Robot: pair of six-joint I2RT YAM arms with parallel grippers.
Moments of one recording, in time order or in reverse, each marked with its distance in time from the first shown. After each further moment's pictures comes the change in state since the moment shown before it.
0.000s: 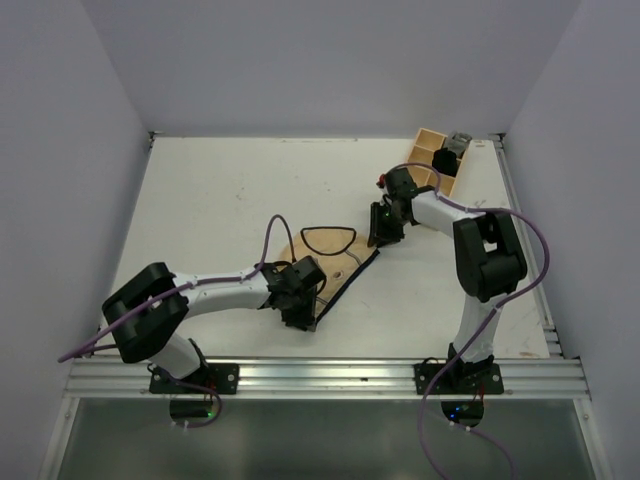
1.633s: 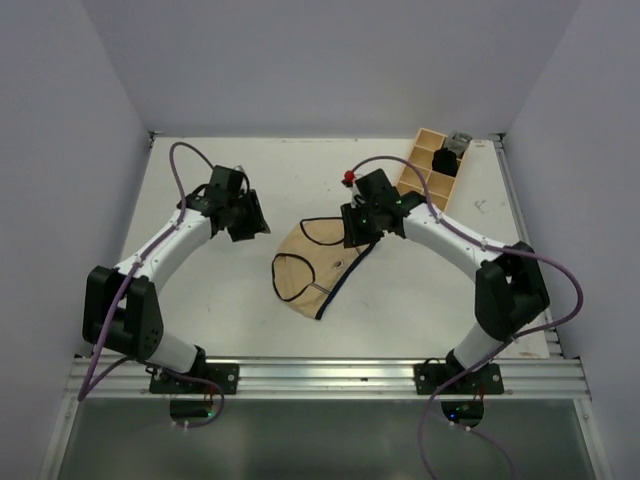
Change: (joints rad) left arm 0.669 -0.077 0.309 -0.109 0.008 0.325; right arm 0.215 -0.242 0.013 -0.072 0.064 -0.058
